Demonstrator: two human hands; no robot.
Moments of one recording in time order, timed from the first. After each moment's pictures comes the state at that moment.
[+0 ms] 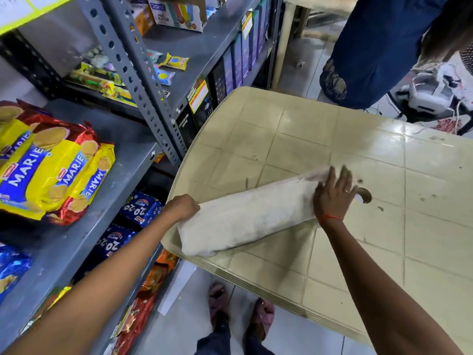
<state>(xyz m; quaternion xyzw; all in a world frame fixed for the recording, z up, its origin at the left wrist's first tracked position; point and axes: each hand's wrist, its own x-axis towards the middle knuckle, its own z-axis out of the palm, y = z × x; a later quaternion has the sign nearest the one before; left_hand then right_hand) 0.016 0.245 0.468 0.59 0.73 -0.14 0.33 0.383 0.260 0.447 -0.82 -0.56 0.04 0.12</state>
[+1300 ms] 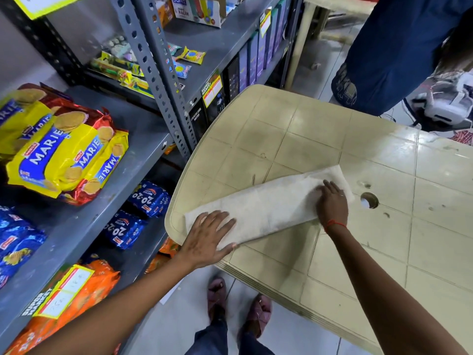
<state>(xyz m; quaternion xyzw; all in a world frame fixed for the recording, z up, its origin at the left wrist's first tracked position) 0.061 0.133 0.444 0.83 0.56 0.01 0.07 0.388 0.253 0.436 -0.72 -0.67 0.13 0.11</state>
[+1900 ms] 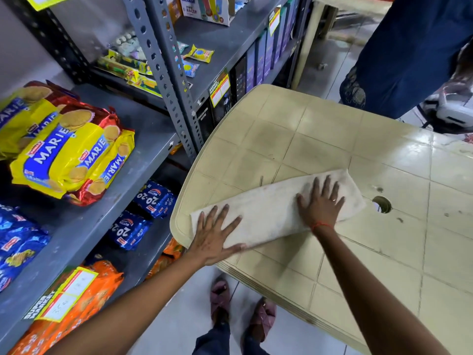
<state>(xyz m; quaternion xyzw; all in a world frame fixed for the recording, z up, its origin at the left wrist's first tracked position) 0.058 0.145 0.422 0.76 0.62 -0.05 0.18 0.332 0.252 0.437 -0.78 -0.60 0.16 0.04</state>
